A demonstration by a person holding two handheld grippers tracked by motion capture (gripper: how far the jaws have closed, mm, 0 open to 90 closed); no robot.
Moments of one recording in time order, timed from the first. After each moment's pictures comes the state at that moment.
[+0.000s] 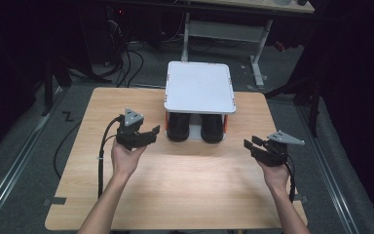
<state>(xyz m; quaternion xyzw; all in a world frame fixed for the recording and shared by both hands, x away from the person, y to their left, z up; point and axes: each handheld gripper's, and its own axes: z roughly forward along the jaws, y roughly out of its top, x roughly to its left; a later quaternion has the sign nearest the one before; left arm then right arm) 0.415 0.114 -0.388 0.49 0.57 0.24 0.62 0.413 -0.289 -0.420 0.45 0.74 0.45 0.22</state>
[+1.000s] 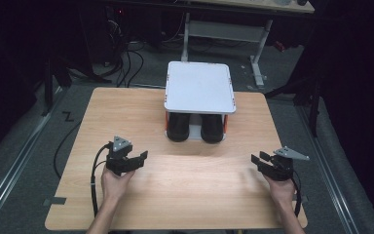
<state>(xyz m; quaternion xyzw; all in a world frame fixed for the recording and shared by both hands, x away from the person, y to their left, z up) 0.381 0.148 -0.463 0.48 0.63 0.22 0.57 0.393 -0.320 -0.466 0.48 0.74 0.42 0.21</state>
